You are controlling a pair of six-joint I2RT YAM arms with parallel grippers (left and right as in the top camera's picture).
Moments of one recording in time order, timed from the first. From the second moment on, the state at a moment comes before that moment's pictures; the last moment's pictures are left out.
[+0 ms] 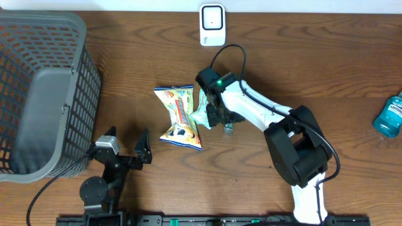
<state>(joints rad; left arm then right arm) 0.08 0.01 0.02 -0.10 0.28 -0.27 0.62 2.13 1.52 -0.97 0.11 0.49</state>
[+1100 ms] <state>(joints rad) 0.08 0.01 0.02 -0.10 0.28 -0.27 0.53 2.14 1.85 -1.30 0.10 0.49</state>
